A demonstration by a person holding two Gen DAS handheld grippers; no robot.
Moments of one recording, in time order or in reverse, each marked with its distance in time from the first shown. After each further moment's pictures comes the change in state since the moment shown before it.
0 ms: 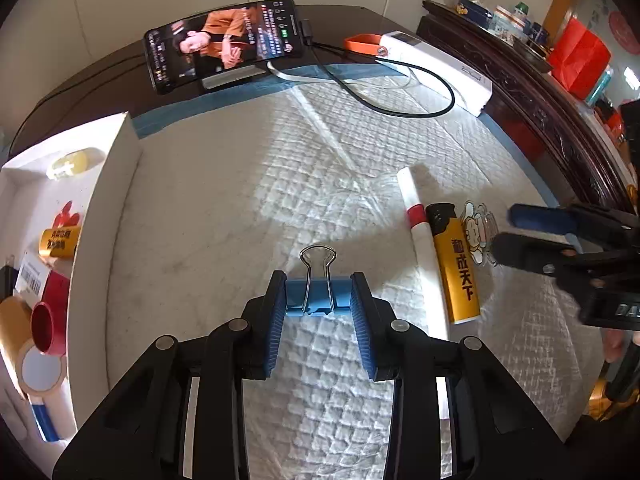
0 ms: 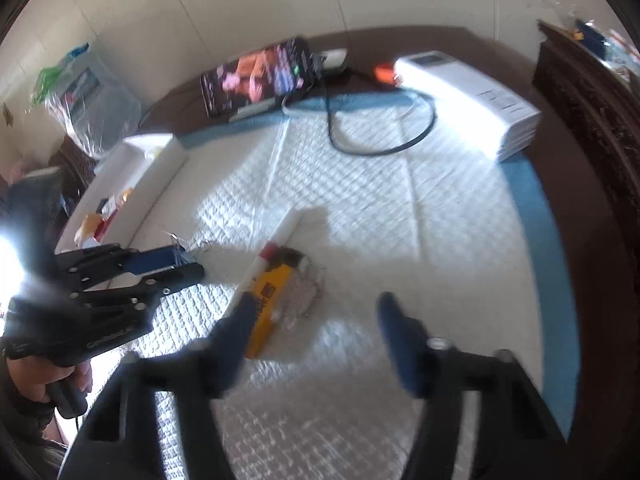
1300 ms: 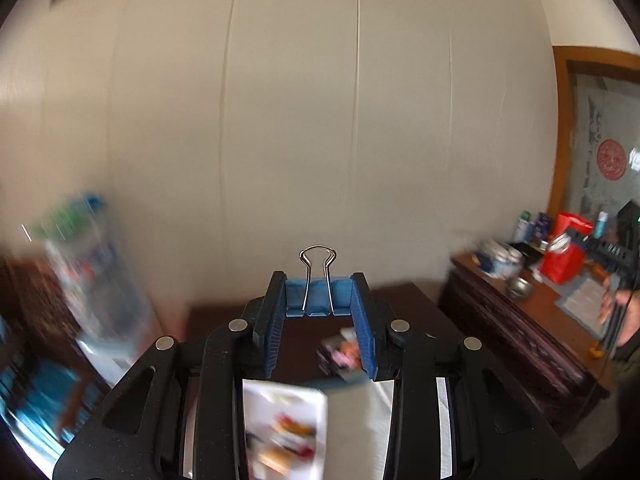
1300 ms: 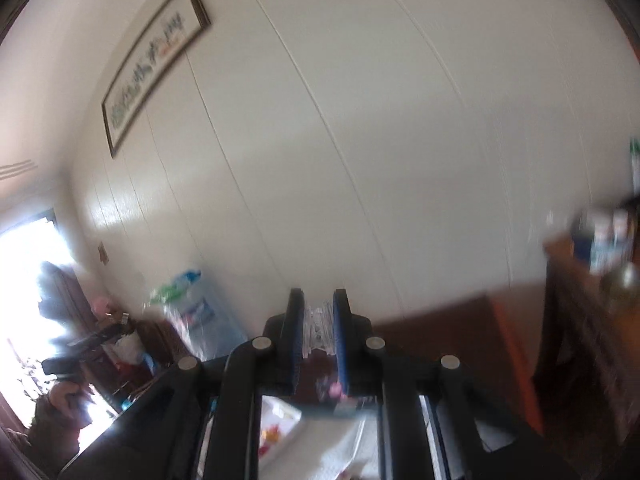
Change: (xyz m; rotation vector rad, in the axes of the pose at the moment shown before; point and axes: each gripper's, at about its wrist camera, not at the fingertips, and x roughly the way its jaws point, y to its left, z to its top) left arm -0.457 0.075 0.059 -0.059 -0.781 0.209; right arm -0.381 -0.023 0.119 -0.026 -0.868 0.256
